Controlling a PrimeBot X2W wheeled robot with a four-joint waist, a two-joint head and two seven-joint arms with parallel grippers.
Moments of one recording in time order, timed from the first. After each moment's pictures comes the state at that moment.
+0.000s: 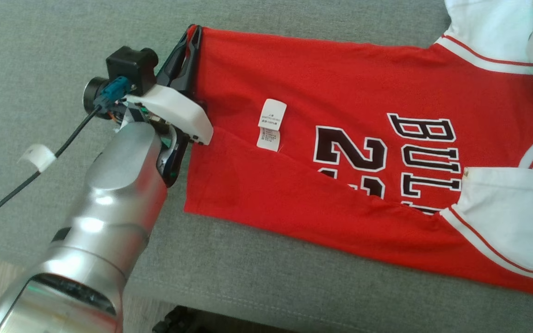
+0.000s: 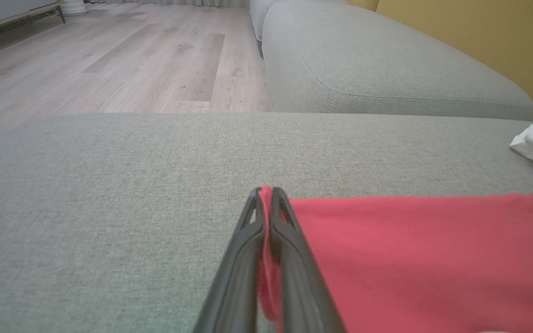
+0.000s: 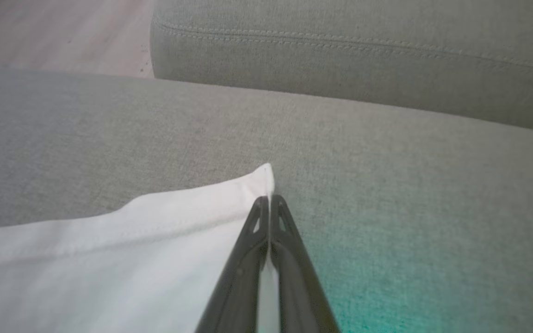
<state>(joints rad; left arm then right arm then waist) -0.97 0.06 -0.58 0.98 -0.55 -0.13 -0.25 -1.16 -0.41 0.38 1.13 0.45 0.13 0.22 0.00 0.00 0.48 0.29</state>
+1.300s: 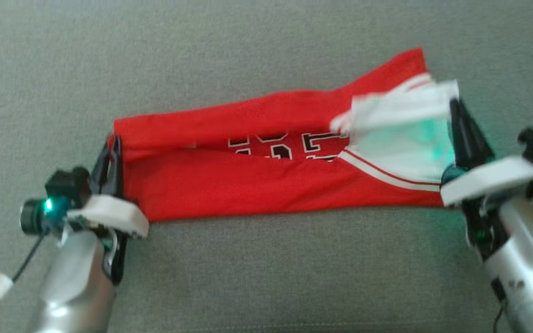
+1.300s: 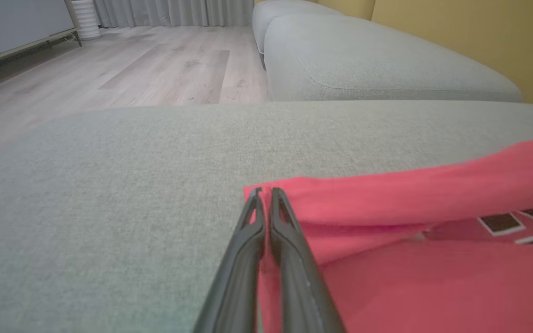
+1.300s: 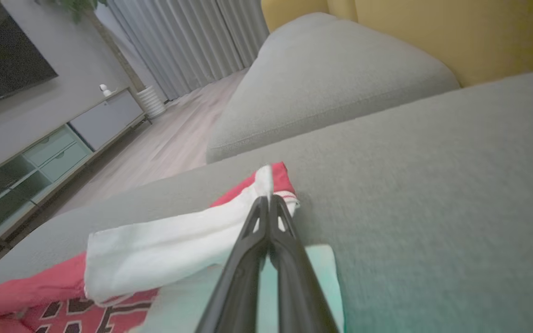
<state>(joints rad) -0.51 0.18 -0.22 0.74 -0.30 -0.07 -0.26 -0.48 -0.32 0.37 0.56 0.74 0.13 -0.25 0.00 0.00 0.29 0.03</state>
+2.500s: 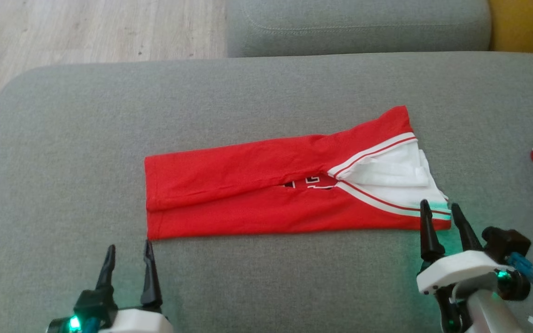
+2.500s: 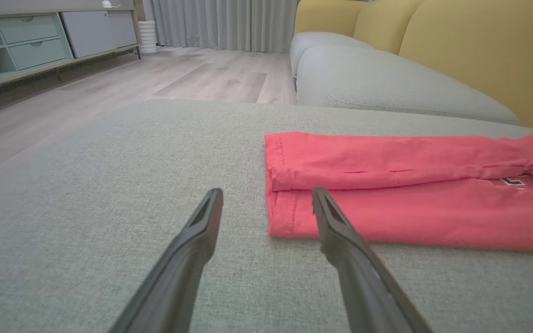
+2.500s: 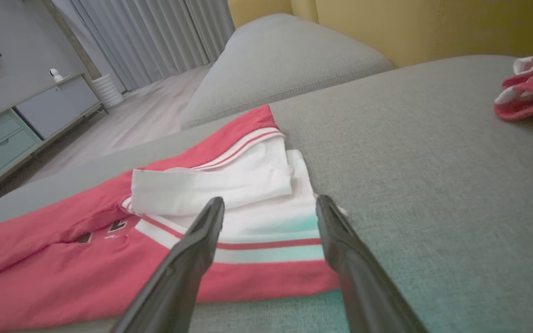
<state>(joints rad) 0.01 0.05 -0.09 0.39 -0.18 0.05 -0.26 -0.16 -0.05 0.01 0.59 0.31 0.13 -0.25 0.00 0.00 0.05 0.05</state>
